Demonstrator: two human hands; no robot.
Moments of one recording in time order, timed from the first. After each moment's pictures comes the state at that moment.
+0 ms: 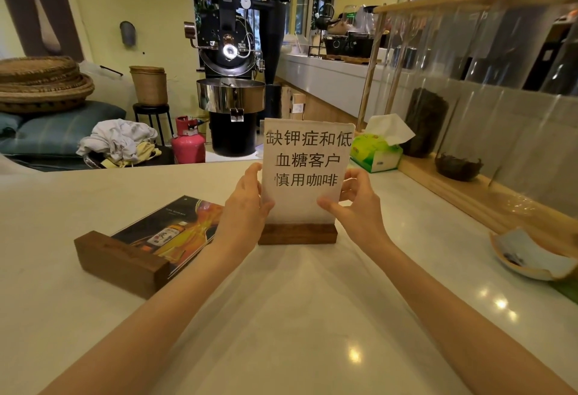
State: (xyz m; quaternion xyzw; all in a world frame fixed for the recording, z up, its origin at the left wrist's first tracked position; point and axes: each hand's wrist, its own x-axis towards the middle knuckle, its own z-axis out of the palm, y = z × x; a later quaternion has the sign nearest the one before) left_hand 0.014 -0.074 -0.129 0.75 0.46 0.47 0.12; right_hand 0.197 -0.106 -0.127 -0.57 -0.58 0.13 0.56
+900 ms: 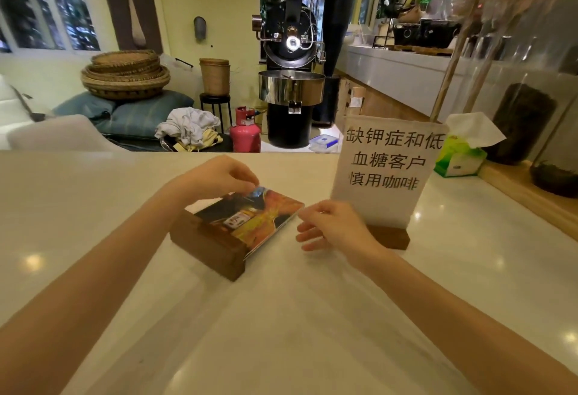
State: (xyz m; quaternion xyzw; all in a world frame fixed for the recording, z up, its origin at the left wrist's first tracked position) left_hand -0.131 -0.045 -0.072 0.77 0.55 0.18 0.27; right_hand 0.075 -0.107 -0.118 -0.57 -0.53 0.49 0.39
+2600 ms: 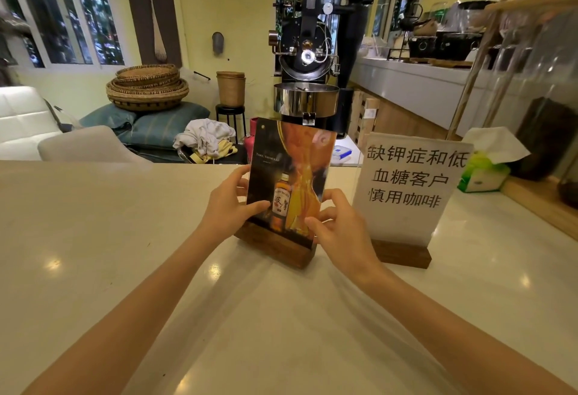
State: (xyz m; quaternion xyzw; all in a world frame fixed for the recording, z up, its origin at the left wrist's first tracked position) left_hand -0.139 -0.053 -0.116 0.68 0.53 0.46 0.20; right_hand 0.053 -0.099 -0.127 -0.49 -0.68 0.26 0.47
